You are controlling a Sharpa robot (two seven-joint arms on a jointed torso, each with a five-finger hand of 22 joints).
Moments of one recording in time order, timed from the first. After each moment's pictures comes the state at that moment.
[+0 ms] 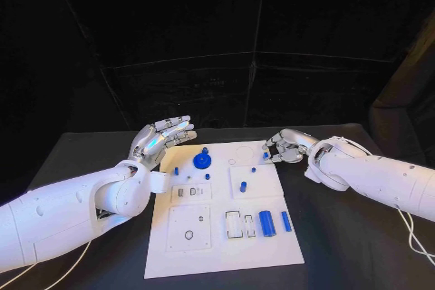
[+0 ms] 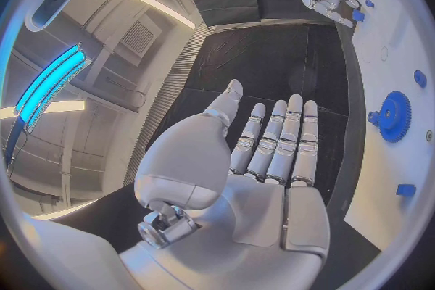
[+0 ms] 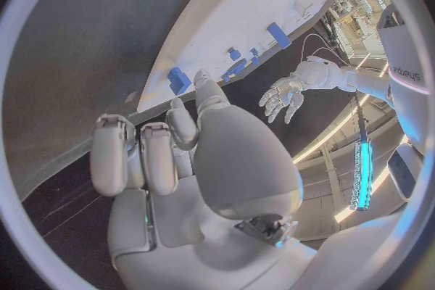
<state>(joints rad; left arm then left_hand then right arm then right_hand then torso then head) 1.16 -0.81 -0.06 1.50 0.08 -0.28 0.66 1.20 0.13 0.06 -0.20 0.05 0.77 0.20 0.14 0.07 0.80 0.24 0.21 0.07 0.75 0.20 0.38 0.07 0.14 0.62 0.29 0.26 0.13 1.18 -0.78 -0.03 1.19 -1.22 -0.28 0.15 1.47 0.02 -0.09 0.09 0.22 0.90 0.16 0.08 0.07 1.34 0.07 1.17 1.20 1.47 0.01 1.45 1.31 0.06 1.39 0.11 1.47 1.31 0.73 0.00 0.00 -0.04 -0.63</state>
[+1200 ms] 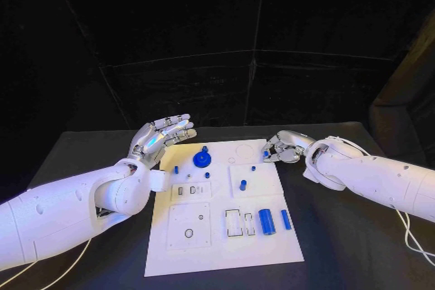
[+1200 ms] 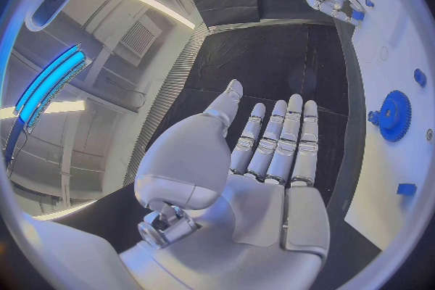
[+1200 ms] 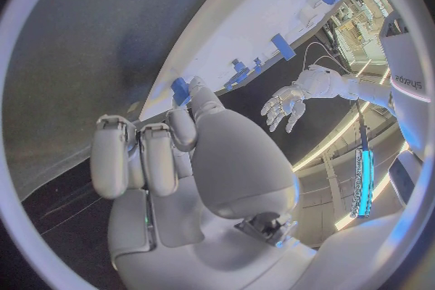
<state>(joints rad) 1.16 -0.81 -0.06 1.49 0.08 -0.27 0.66 1.20 0.13 0.06 -0.20 0.05 0.77 0.20 0.14 0.07 0.80 0.24 0.21 0.07 0.75 0.20 0.38 0.07 0.14 0.62 0.29 0.26 0.13 1.17 -0.76 -0.03 1.17 -1.28 -0.26 0.13 1.51 0.07 -0.04 0.06 0.18 0.98 0.15 0.10 0.07 1.36 0.06 1.19 1.22 1.47 0.00 1.46 1.31 0.06 1.41 0.10 1.48 1.31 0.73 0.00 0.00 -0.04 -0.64</state>
